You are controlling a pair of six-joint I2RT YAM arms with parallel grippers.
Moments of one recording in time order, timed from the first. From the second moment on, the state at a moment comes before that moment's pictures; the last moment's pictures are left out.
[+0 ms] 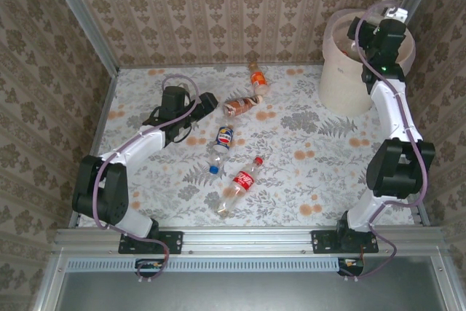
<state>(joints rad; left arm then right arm) -0.38 1.51 0.98 -0.05 0.18 -0.80 -0.18 1.72 1.64 -0.07 0.17 0.22</state>
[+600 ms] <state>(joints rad) -0.38 1.51 0.98 -0.05 0.18 -0.80 -0.18 1.68 1.65 -0.23 0.11 0.20</state>
